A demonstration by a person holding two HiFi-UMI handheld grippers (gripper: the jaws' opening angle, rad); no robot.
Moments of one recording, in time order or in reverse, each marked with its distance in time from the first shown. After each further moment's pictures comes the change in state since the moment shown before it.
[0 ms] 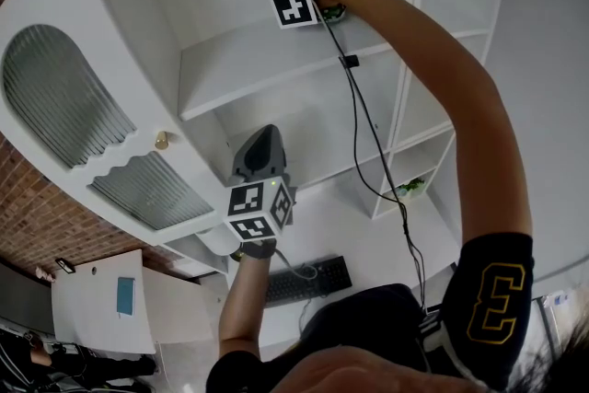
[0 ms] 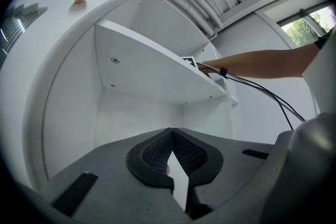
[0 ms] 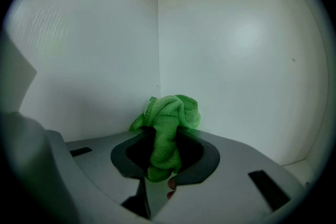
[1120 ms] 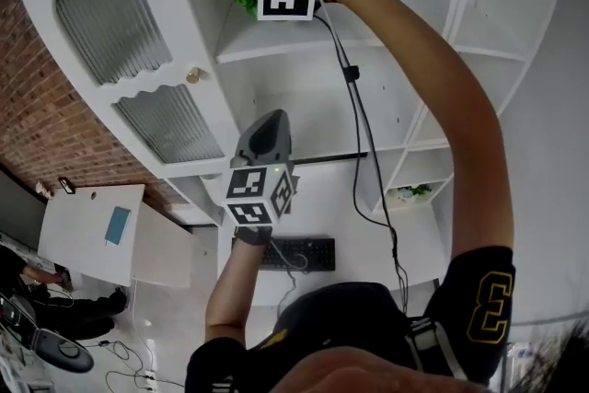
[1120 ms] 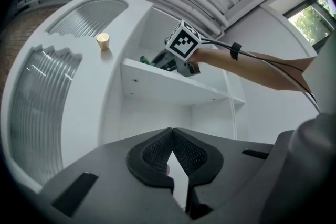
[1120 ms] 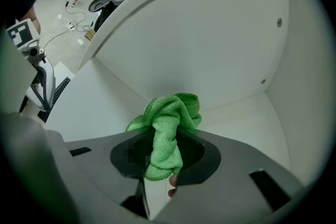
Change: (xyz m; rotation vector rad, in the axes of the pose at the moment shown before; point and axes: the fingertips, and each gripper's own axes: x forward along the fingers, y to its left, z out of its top) left arm -0.063 -0.004 0.006 0.002 0.012 0.156; right arm -0.189 0.017 0.190 -0.043 -0.779 -0.097
